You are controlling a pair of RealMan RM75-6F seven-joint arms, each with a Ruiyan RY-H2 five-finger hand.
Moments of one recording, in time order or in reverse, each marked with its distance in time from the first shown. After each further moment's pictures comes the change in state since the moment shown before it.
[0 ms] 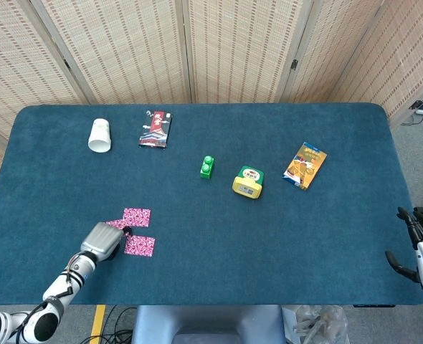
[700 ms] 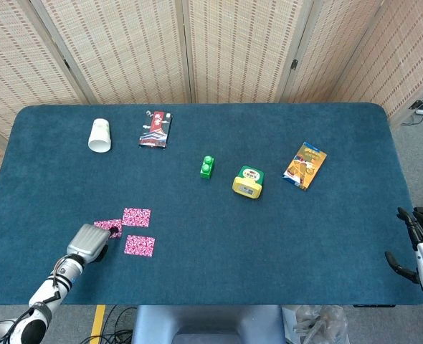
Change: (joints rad) left arm 0.040 0.061 0.016 -0.043 0.019 0.047 -0.031; right arm -0.006 0.002 -0.001 -0.009 -0.009 0.014 -0.008
